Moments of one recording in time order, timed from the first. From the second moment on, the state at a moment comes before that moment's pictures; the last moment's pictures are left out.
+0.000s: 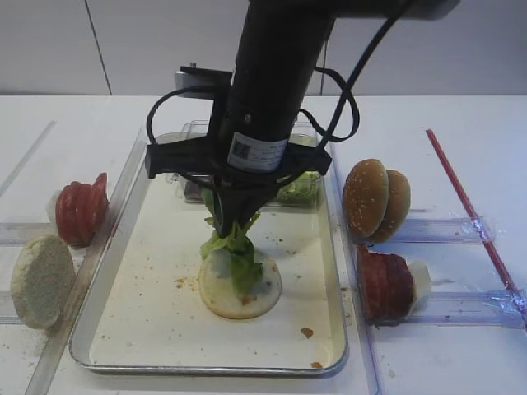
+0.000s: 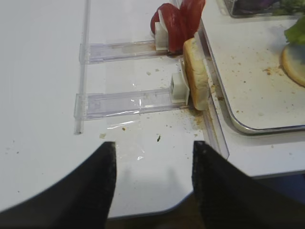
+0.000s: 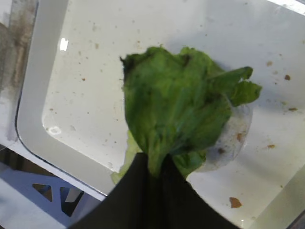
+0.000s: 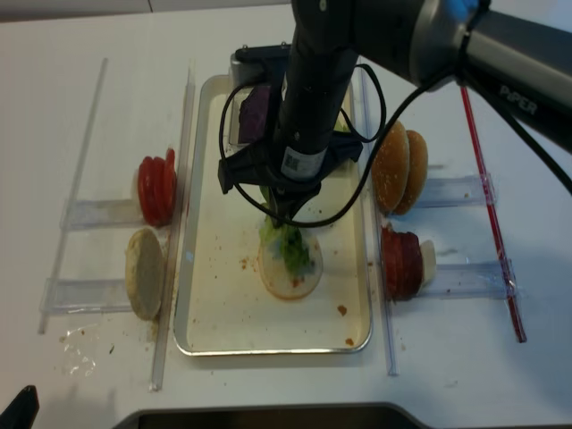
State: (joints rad) left arm -0.06 -0.02 -0.49 0.01 1.19 -0.03; right arm 0.71 1.92 -1.64 0.32 1.24 0.21
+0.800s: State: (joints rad) left arm -0.06 -0.02 -0.49 0.01 1.19 -0.03; right arm 0.71 2.02 -1.64 0.29 1.23 0.20
